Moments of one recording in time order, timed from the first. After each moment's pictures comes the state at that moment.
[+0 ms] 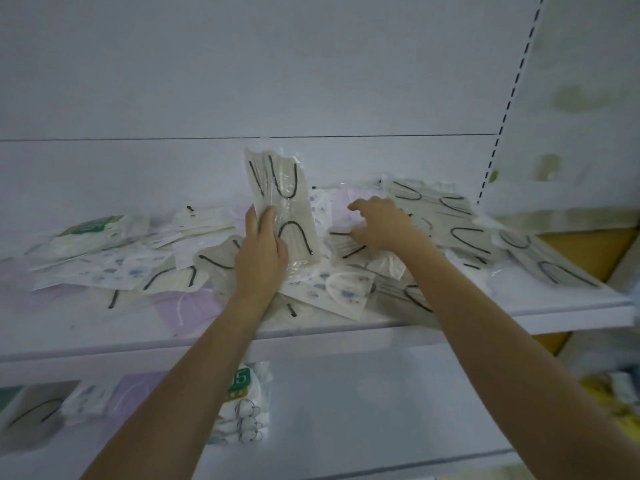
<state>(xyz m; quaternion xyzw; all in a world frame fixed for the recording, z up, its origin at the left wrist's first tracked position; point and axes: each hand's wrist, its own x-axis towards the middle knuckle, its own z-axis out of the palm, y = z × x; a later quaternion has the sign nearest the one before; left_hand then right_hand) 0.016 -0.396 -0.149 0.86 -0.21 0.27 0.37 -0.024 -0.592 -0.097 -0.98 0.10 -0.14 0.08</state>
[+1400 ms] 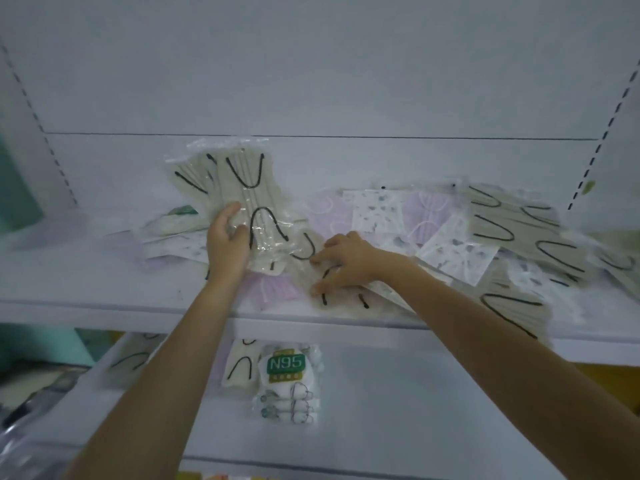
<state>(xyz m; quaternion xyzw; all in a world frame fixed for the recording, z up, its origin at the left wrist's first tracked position) 0.050 -0.261 -0.145 0.70 -0.05 0.24 0.67 -0.001 -0.460 -0.120 -0.99 -0.13 0.04 0.09</state>
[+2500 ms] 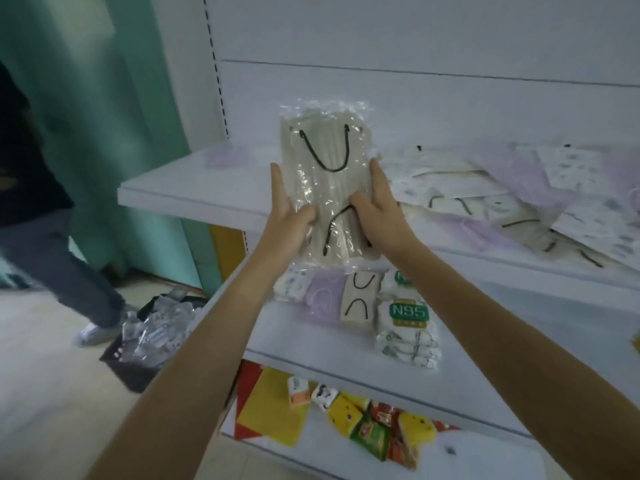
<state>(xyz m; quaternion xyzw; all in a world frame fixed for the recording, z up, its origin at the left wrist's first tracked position) -0.017 -0.028 -0.169 0.67 -0.11 0.07 0.73 -0.025 -0.170 -0.143 -0.81 -0.10 -0.13 0.56</state>
